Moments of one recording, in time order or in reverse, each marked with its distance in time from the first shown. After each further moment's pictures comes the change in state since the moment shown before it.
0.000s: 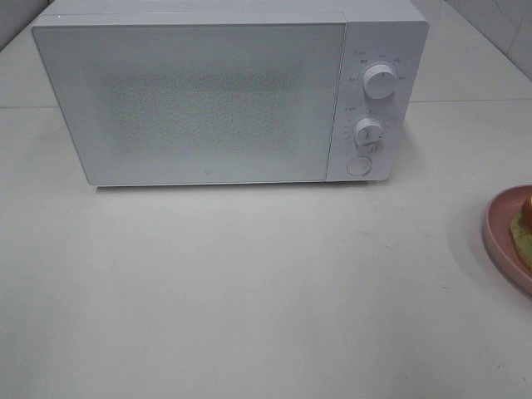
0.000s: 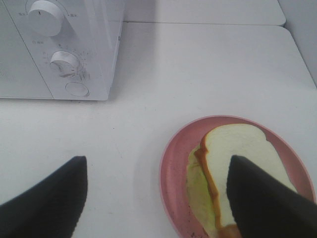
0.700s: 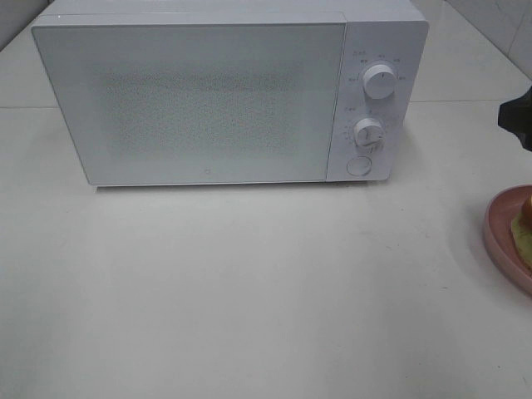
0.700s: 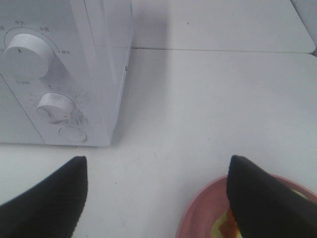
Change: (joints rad) left arm 0.000 0.000 0.000 0.000 0.000 0.000; right arm 0.000 0.383 0.011 0.004 -0.479 0.004
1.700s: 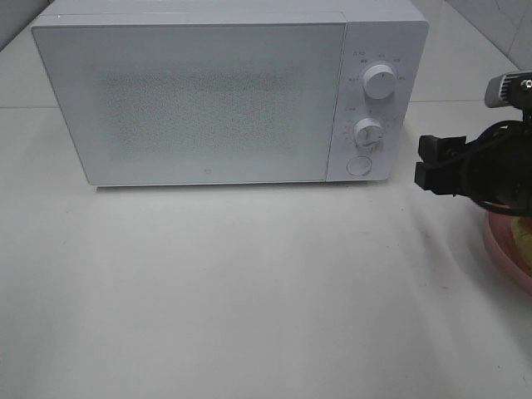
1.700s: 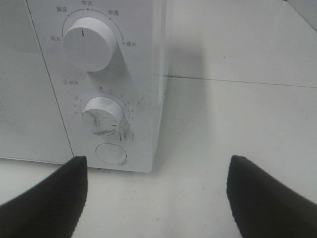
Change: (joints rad) left arm 0.000 0.000 0.000 0.000 0.000 0.000; right arm 0.333 0.341 0.216 0.470 -0.792 -0.319
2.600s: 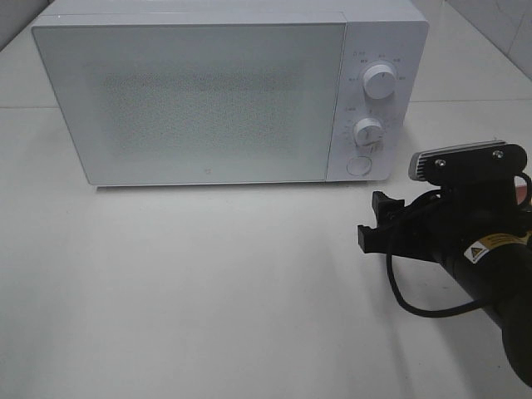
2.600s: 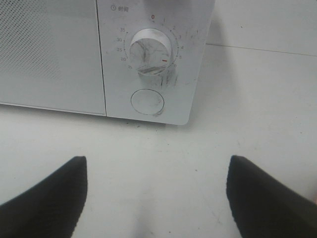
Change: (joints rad) left arm 0.000 0.000 0.000 0.000 0.000 0.001; right arm 0.358 0.284 0.030 0.348 -0.304 -0.014
